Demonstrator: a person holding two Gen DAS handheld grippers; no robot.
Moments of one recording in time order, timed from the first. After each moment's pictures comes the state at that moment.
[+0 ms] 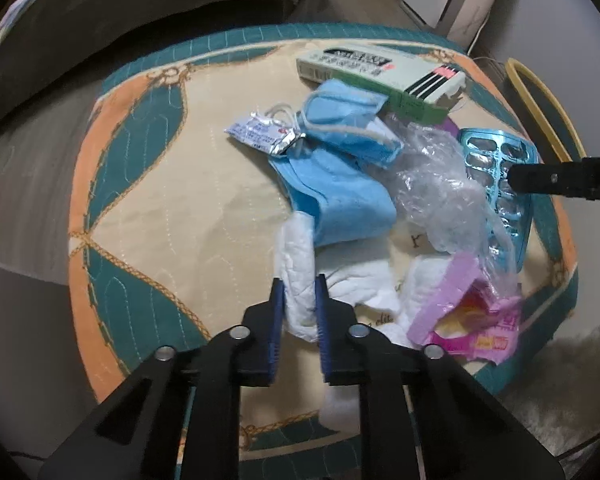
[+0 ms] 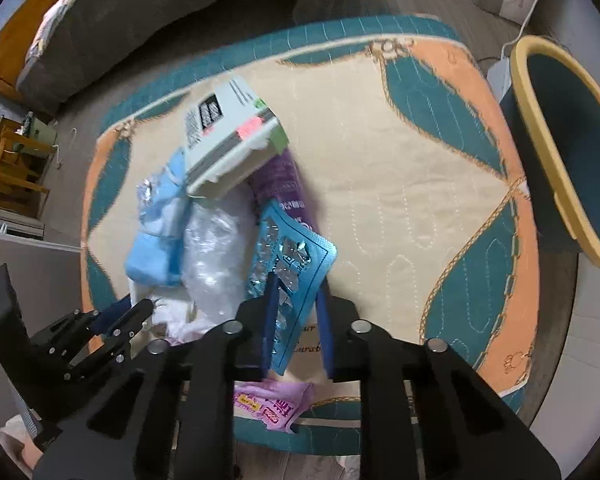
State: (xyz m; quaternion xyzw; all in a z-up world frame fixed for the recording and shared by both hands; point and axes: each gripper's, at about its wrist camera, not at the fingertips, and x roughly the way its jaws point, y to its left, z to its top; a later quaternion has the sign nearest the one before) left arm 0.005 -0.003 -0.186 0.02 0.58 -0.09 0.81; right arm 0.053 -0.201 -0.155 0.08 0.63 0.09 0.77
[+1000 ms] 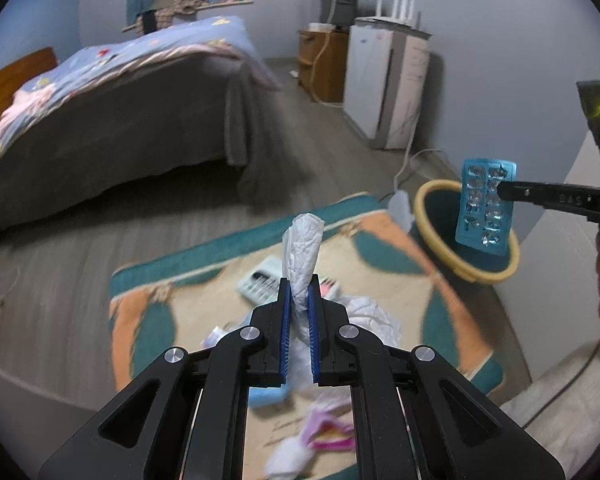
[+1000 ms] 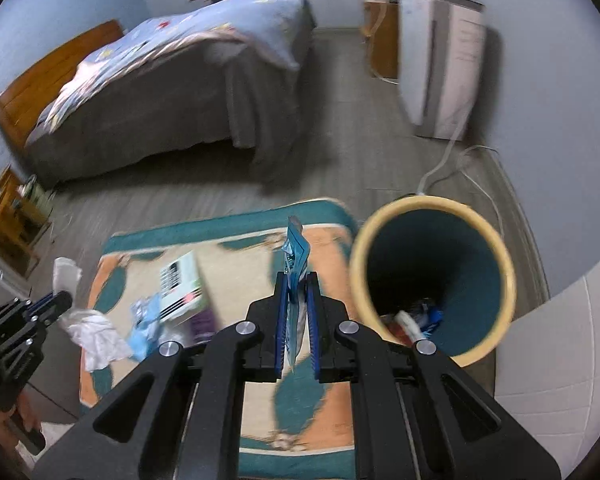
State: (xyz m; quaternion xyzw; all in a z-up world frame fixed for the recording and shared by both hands) left arm 0.026 -0.073 -0.016 0.06 0.39 -0.16 0.91; right arm 0.052 -0.332 -0.005 0.06 0.45 0.04 0.89
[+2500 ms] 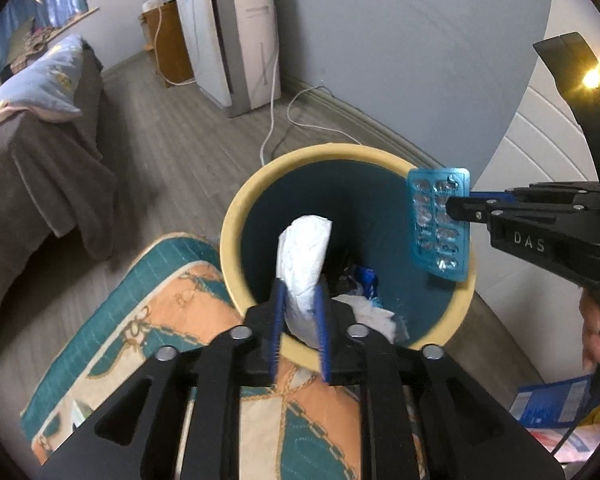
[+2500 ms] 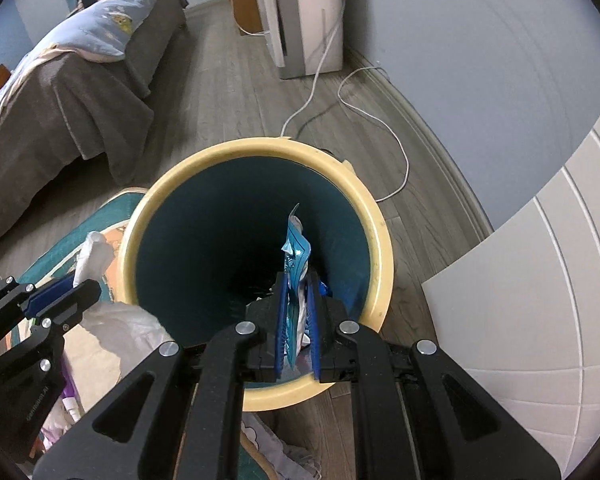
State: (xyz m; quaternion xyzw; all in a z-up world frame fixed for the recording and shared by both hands) left arm 0.114 -0.354 -0.102 0.19 0.42 -0.32 0.82; right arm 0.079 -0.516 -0.105 0.13 0.51 -0.12 0.84
